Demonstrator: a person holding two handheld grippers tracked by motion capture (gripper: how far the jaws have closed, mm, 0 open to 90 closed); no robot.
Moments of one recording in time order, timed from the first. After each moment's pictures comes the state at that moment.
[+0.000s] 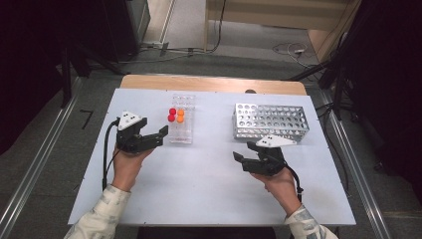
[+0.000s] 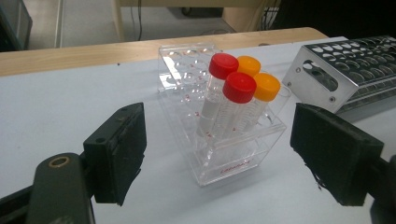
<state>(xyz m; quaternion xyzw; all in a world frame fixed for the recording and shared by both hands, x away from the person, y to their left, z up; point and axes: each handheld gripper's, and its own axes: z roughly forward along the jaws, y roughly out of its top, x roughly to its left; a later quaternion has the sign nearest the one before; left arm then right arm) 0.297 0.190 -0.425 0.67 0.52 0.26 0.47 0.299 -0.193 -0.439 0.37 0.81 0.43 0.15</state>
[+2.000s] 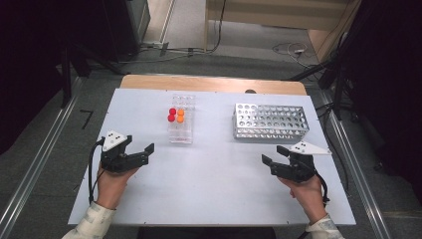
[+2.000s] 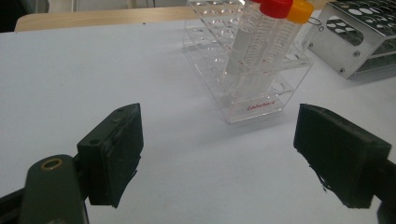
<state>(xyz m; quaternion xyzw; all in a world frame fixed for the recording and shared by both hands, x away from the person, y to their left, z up) 0.256 0.220 -0.454 0.67 0.53 0.26 0.45 0.289 -0.271 -0.445 0.43 0.78 0.43 0.18</state>
